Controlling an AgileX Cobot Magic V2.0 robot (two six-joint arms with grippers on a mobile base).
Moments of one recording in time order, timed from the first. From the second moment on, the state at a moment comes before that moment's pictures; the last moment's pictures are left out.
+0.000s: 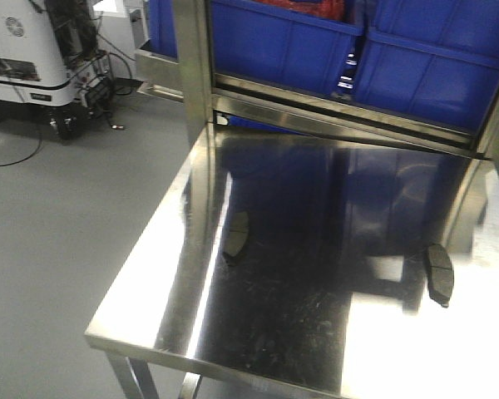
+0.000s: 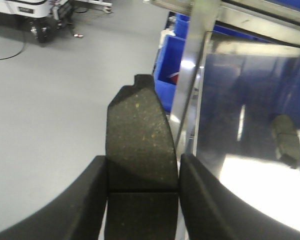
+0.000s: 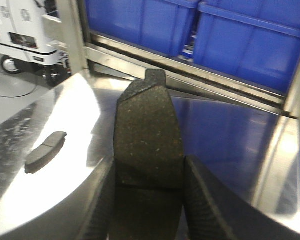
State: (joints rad) left arm -0.06 0.72 -0.67 0.05 0.55 -0.20; right arm 0.14 0.52 -0.52 0.06 0.38 -0.08
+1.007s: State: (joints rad) left arm -0.06 0.72 -0.67 0.05 0.55 -0.20; right arm 0.14 0.52 -0.52 0.06 0.38 -0.08
